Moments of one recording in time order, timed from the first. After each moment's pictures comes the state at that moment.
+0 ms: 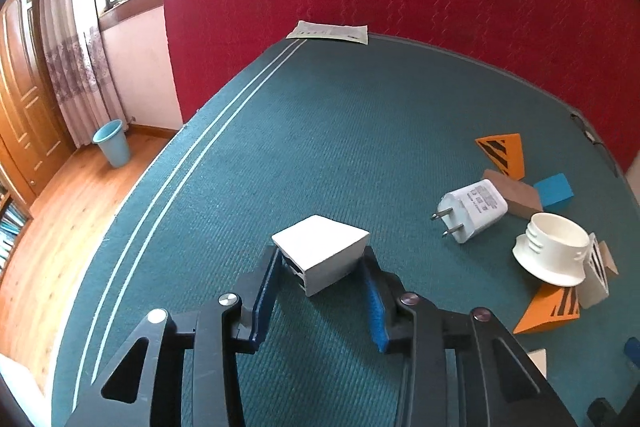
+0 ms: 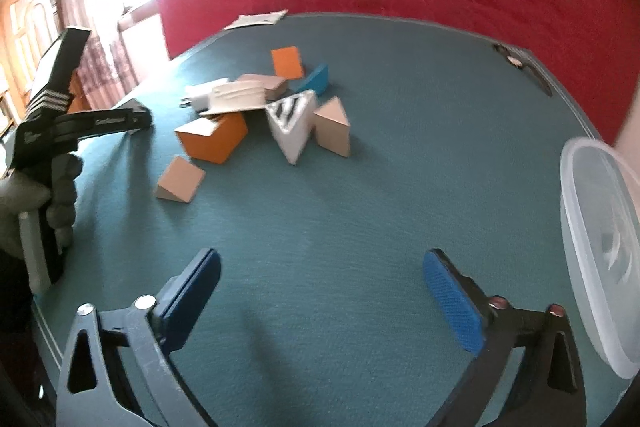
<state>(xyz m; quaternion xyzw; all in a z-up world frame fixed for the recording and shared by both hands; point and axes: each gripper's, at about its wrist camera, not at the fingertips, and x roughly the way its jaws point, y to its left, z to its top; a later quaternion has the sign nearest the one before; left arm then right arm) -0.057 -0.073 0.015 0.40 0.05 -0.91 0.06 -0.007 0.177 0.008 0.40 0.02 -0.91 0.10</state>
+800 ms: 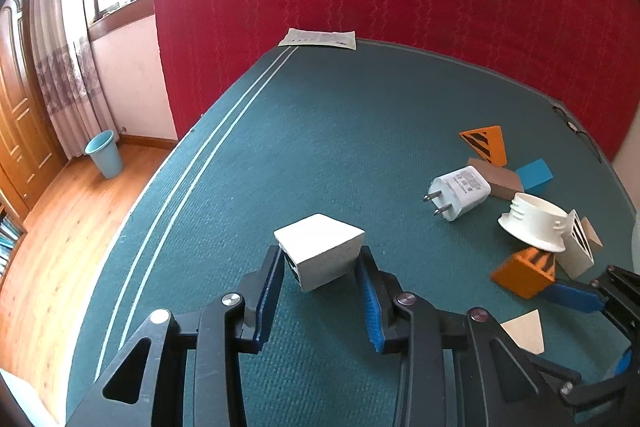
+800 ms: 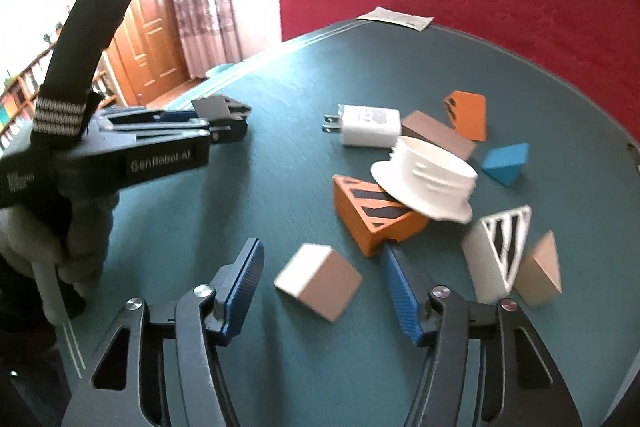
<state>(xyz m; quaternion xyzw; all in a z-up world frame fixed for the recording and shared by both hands) -0.042 -0.079 0.023 0.39 0.04 -0.92 0.04 -0.071 0.075 0.010 0.39 0.10 -0.87 0.29</state>
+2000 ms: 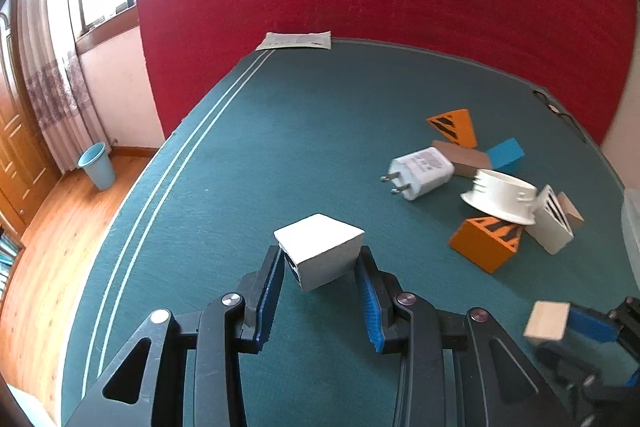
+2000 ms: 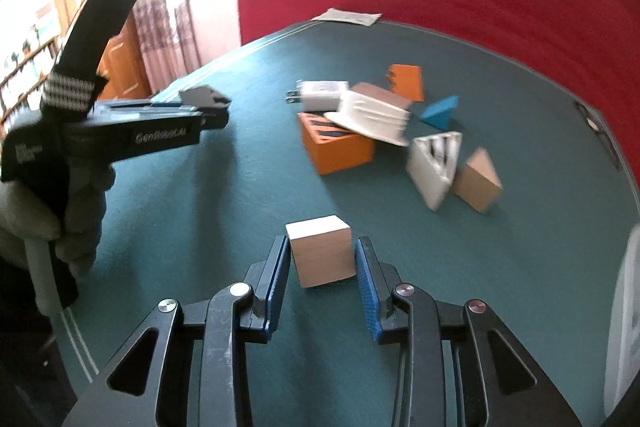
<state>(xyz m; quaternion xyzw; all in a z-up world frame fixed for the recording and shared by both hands) -0.024 -0.054 0.025 0.39 0.01 -0.92 0.01 -0.019 0.108 0.017 0.39 0.07 -0.90 0.19</state>
